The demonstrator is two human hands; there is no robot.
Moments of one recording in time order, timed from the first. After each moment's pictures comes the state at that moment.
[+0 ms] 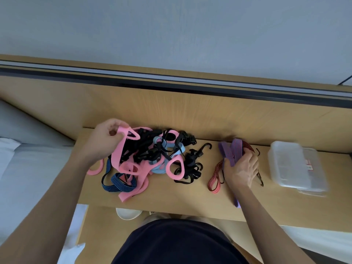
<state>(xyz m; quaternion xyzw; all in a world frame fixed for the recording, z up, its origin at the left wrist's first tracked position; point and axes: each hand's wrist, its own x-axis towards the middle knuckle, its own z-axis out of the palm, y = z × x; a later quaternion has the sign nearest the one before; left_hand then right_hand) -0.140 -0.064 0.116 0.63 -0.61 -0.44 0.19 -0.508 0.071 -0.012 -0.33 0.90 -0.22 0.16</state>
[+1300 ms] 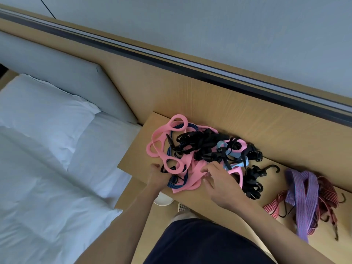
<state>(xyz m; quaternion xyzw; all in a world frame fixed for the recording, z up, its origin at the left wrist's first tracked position) -0.080 0.043 -0.043 0.81 -0.28 -0.49 0.19 -0.324 0.035 0.008 -0.76 0.52 -0.08 0.39</state>
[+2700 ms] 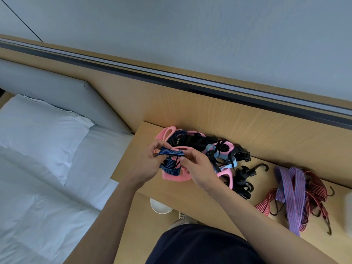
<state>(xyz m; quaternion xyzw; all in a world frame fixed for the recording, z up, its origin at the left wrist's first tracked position) -0.103 0.002 0.101 0.66 -0.49 -0.50 0.29 -0.282 0.000 0.066 -0.47 0.52 -0.33 0.63</state>
